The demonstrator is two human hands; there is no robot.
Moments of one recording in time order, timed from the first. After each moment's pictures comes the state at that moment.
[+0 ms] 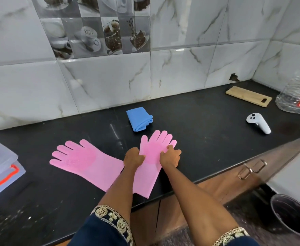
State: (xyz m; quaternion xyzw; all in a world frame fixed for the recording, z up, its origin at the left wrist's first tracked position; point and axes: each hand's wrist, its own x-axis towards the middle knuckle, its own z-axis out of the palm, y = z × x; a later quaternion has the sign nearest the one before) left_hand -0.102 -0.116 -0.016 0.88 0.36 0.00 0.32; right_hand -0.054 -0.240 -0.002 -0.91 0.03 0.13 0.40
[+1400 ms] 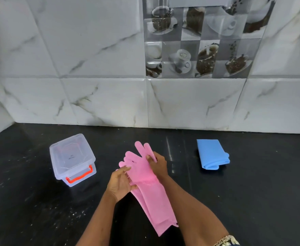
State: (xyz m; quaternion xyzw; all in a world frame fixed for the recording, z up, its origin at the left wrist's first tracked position) left_hand -0.262 0.072 0.009 0.32 0.29 0.22 0.87; right_hand -0.104 0.027 0.005 -0.74 -0.32 0.28 0.53
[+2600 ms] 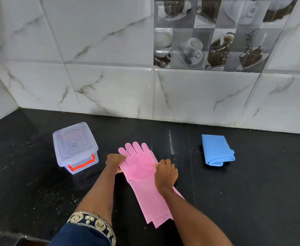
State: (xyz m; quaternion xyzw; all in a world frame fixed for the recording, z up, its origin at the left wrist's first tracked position) left_hand -0.240 0.131 0.018 0.46 0.68 0.17 0.55; right_hand -0.117 0.004 -0.044 -0.91 -0.37 0.02 0.17
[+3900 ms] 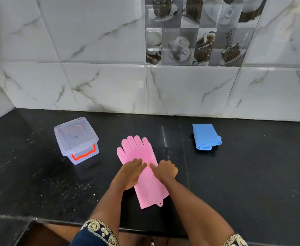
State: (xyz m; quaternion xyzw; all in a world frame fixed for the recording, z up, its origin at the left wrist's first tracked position) left_hand -0.274 0.039 -0.024 0.98 0.19 0.02 -0.06; right_hand -0.141 -0.045 -0.020 -0.93 -0.33 0.15 0.07
